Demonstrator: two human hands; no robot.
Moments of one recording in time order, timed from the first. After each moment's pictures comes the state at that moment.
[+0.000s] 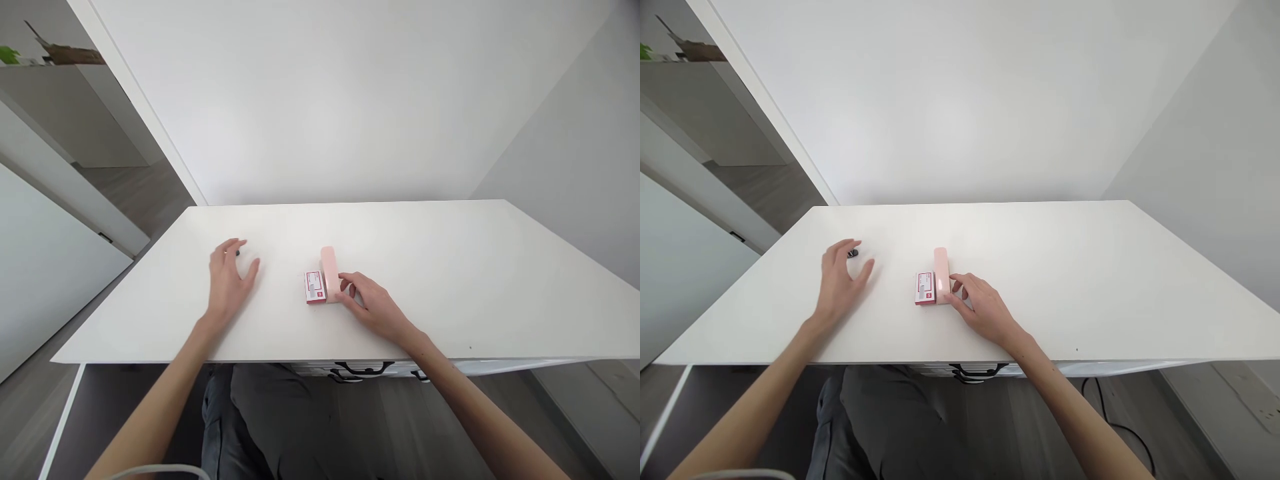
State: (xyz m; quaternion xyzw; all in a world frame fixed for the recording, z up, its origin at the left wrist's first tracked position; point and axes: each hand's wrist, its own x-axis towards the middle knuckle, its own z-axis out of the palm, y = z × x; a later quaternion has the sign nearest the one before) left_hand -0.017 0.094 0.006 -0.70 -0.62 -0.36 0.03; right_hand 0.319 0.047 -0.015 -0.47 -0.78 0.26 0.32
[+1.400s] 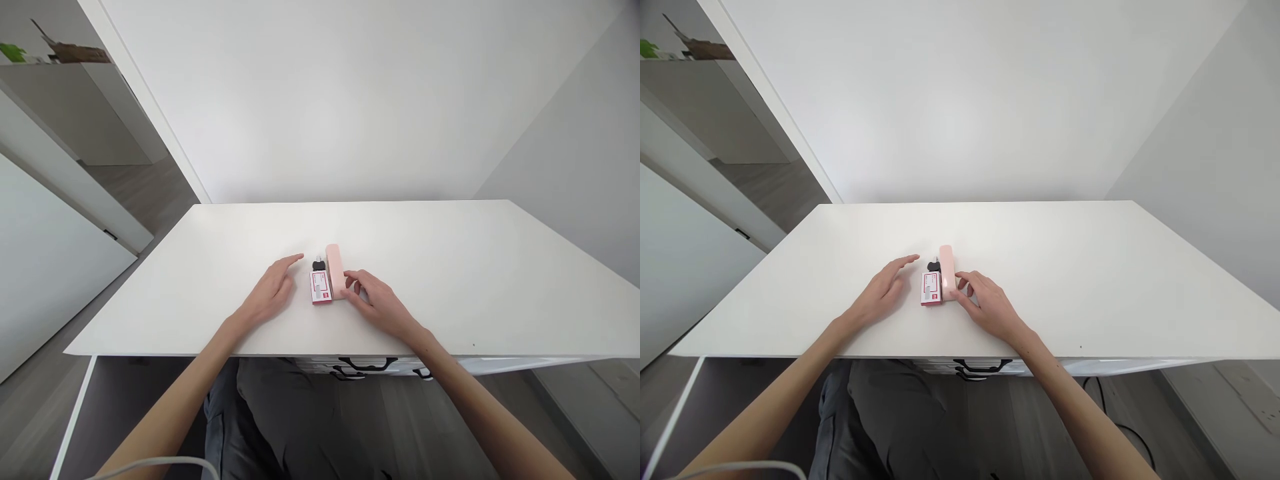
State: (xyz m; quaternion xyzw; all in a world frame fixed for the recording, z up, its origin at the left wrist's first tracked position) left_hand 0.026 0.071 0.008 -0.80 -0.49 -0.25 -0.21; right_hand 0.320 0.046 -0.017 -0.47 -0.78 0.27 0.31
